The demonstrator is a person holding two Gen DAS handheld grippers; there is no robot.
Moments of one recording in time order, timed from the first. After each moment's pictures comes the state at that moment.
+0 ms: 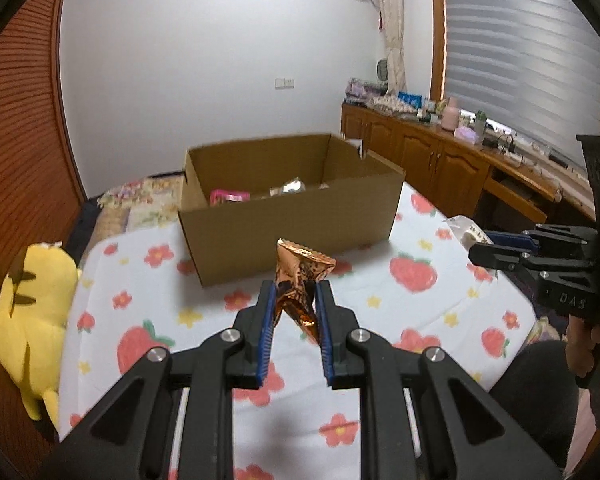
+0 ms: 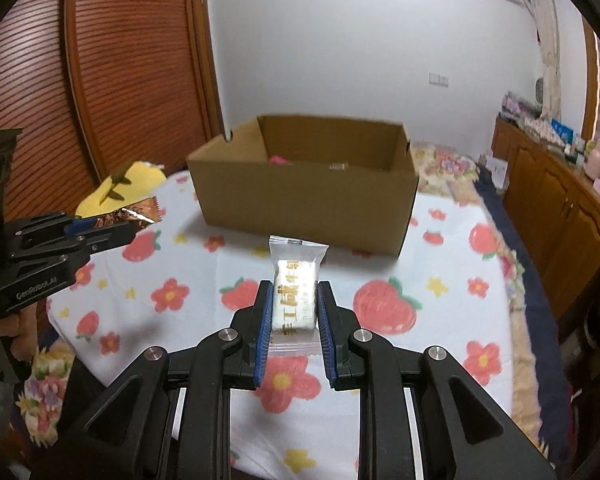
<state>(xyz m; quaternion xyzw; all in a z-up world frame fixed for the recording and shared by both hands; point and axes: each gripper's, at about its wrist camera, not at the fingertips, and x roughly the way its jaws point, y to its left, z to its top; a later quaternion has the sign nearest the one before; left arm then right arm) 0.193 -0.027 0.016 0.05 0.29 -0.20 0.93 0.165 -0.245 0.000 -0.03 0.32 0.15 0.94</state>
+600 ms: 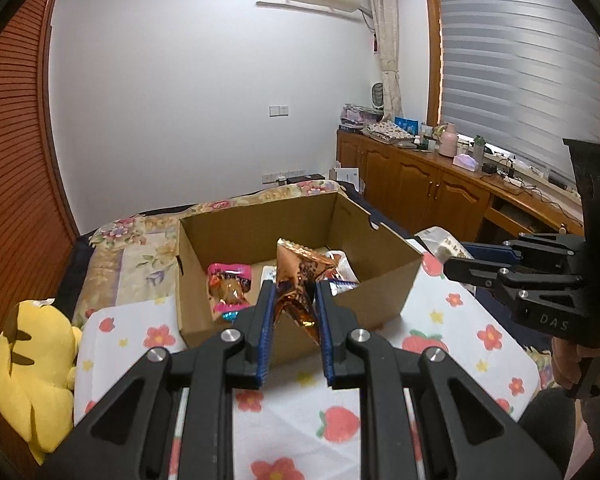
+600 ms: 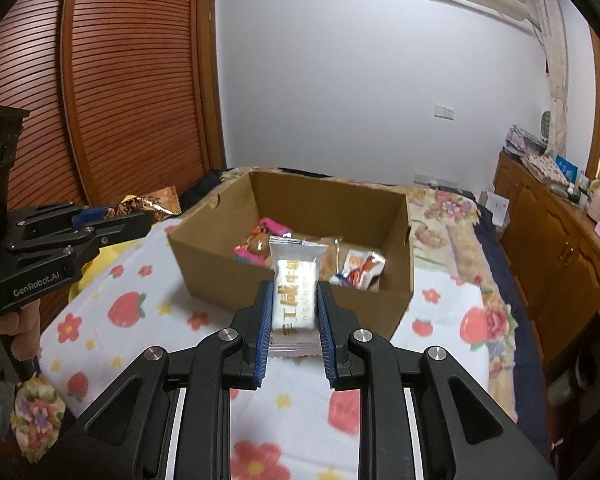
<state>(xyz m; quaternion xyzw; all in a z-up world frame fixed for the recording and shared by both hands) 0.286 -0.044 0.070 0.05 0.26 -0.21 0.94 0.248 -0.239 0.055 -0.05 0.28 0.16 0.94</state>
